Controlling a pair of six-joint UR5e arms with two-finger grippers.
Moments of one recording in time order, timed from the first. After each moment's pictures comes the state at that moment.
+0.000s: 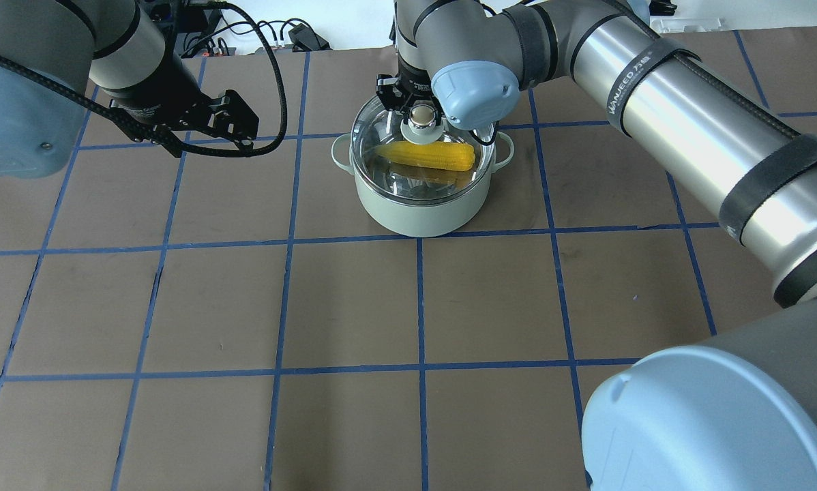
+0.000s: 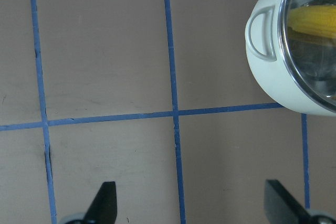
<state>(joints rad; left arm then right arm) -1.55 -1.59 -1.63 -1.38 1.54 0.08 1.88 -1.03 1.29 -2.03 -1.57 0.37</state>
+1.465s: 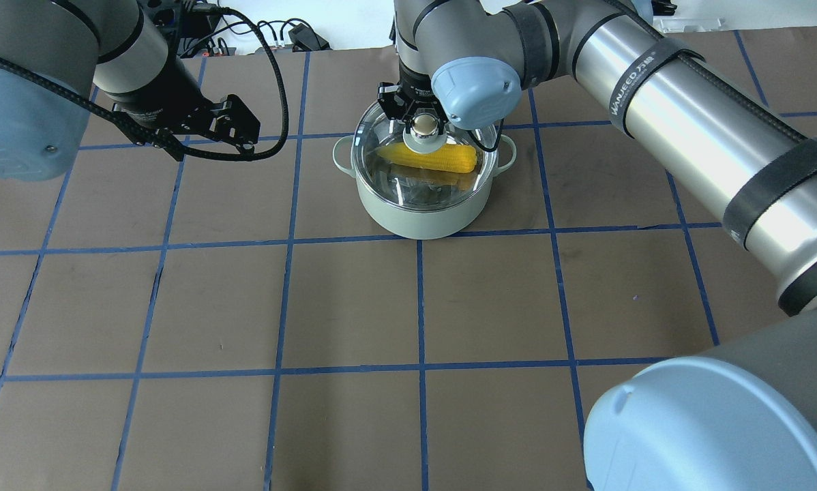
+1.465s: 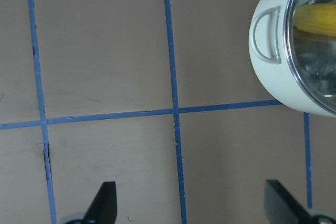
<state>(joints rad) -1.55 -1.60 -1.64 -1.38 1.54 0.08 1.88 -1.03 1.28 -1.96 -1.56 0.37</state>
